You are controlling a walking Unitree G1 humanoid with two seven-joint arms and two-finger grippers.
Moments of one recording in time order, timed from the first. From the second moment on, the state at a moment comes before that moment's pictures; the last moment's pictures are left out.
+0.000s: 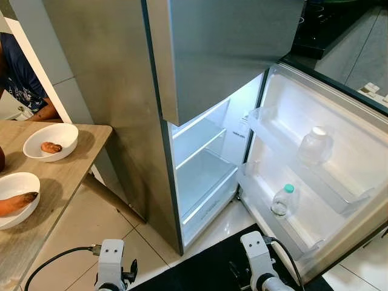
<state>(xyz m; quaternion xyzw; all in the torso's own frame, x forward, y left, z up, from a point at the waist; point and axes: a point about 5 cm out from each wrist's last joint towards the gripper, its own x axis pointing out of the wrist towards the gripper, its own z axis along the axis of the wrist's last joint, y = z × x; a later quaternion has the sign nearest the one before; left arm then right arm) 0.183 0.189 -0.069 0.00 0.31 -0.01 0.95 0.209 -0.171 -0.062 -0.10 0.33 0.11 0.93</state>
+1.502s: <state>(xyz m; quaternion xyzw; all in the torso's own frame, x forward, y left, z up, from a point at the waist) 0.178 0.184 -0.071 0.00 0.32 -0.05 0.95 0.193 -0.190 -0.070 -0.11 0.36 0.10 0.92</state>
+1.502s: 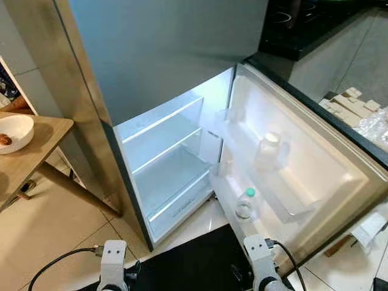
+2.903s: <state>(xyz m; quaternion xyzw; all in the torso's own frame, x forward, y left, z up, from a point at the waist) 0.184 0.187 -0.074 0.03 0.37 -0.04 0.93 0.184 -0.185 -0.081 -0.14 0.43 0.09 0.89</state>
